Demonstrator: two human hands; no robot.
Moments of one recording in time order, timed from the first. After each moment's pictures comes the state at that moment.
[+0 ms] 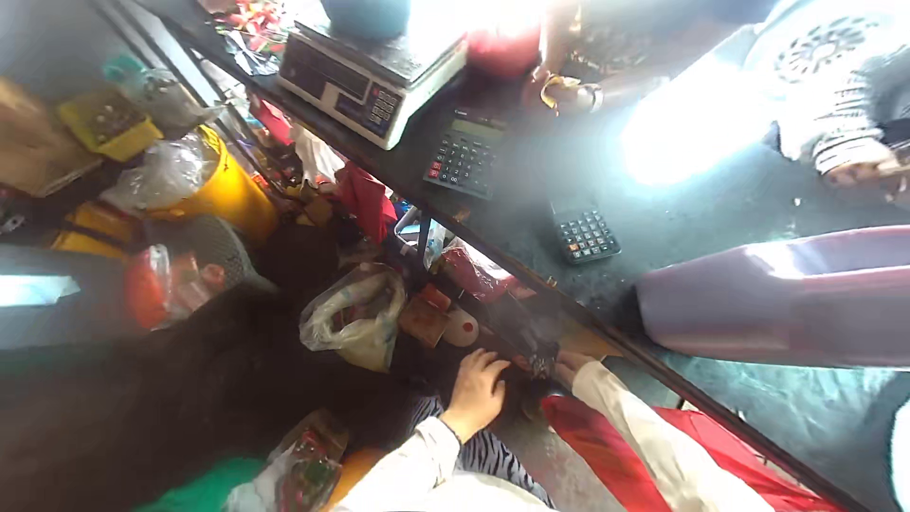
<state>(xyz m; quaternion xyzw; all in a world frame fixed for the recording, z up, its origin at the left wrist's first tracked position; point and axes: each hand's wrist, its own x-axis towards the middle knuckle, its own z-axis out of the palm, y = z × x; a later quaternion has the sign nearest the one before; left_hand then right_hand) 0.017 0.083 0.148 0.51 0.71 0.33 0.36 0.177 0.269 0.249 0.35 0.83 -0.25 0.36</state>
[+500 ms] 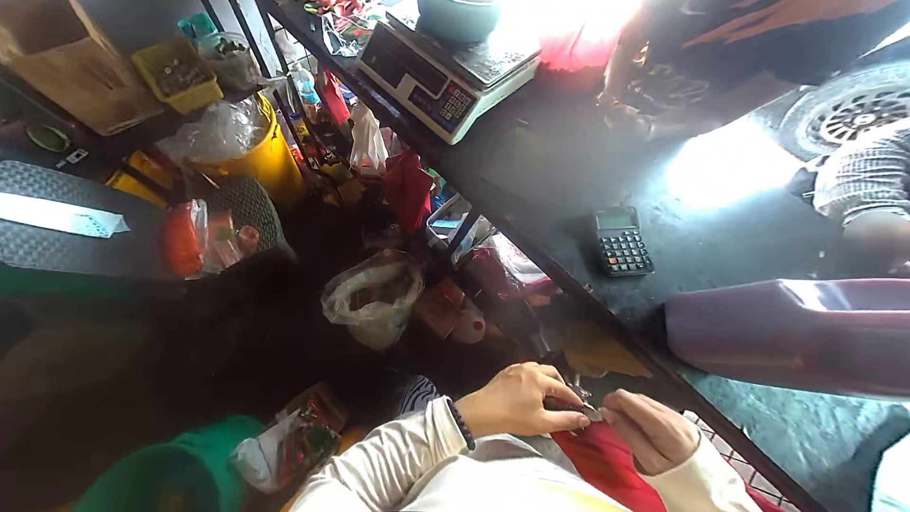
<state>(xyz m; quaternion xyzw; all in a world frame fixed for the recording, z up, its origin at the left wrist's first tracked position) -0.033 0.050 0.291 0.60 0.49 0.45 0.44 0.161 0.168 0.348 0.18 0.95 -0.21 -0.13</state>
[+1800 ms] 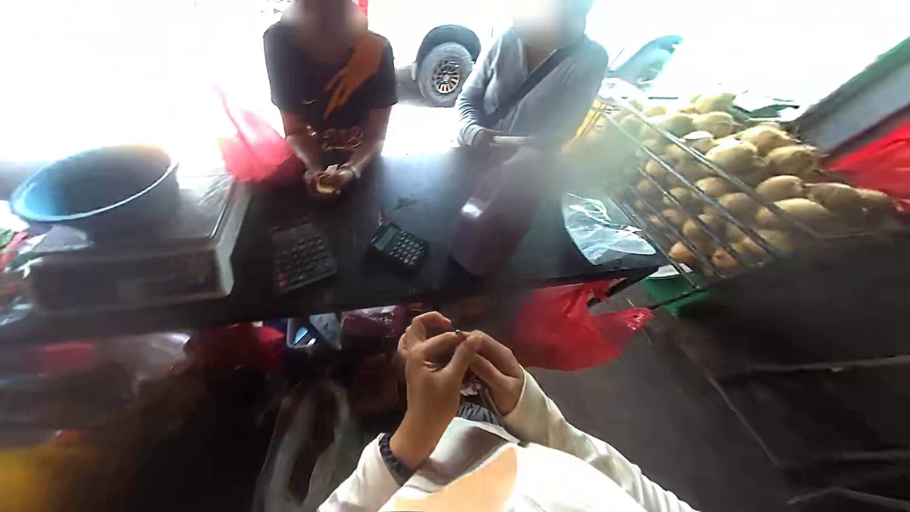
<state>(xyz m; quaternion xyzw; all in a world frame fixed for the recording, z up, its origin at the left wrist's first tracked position) -0.032 0.110 0.386 0.55 0.44 0.59 0.39 0.101 0.103 0.369 0.30 0.56 -0.54 -0.55</state>
